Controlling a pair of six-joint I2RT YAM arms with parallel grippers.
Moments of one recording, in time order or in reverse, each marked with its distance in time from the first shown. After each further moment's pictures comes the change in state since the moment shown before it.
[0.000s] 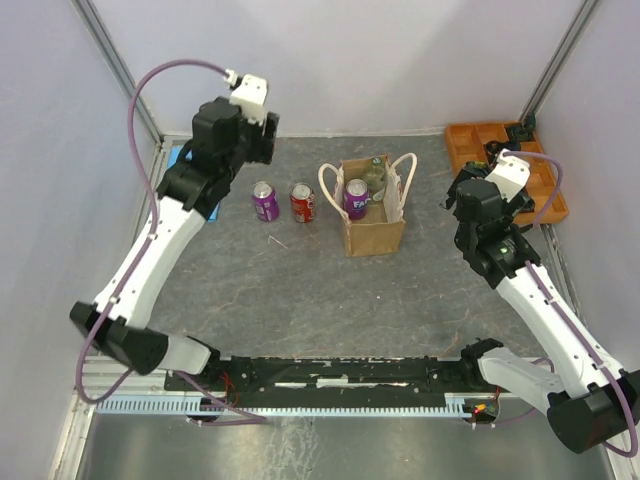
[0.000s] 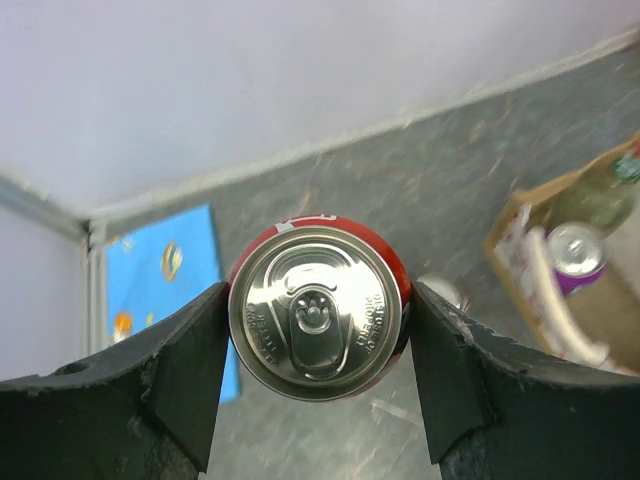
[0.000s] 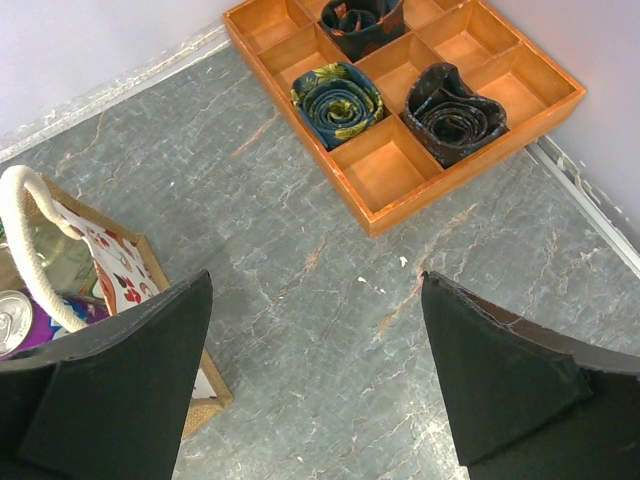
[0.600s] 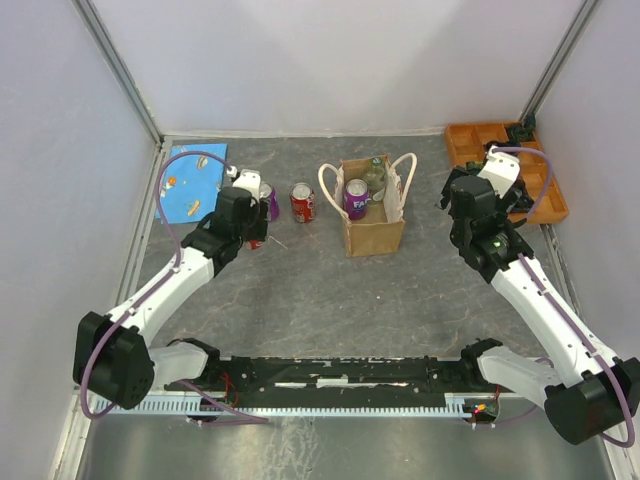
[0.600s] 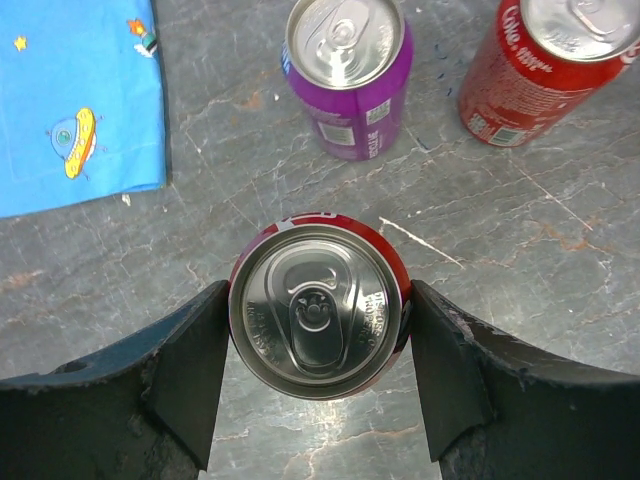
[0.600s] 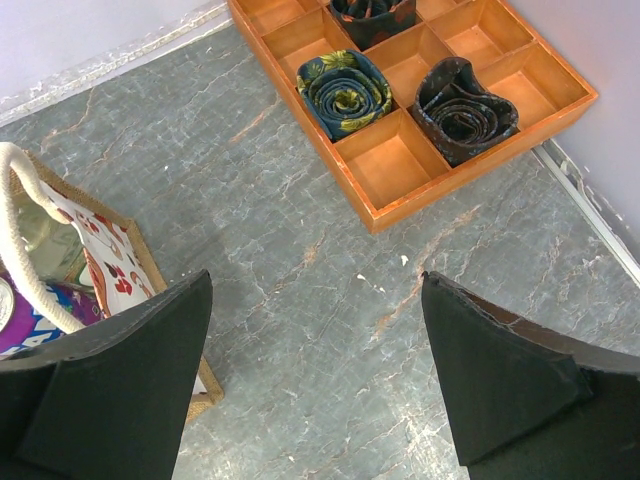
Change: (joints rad) left arm 0.055 -0.244 -0.820 0.214 -0.112 -0.191; right arm 0.000 0.048 0.001 0.029 -0.029 -0.046
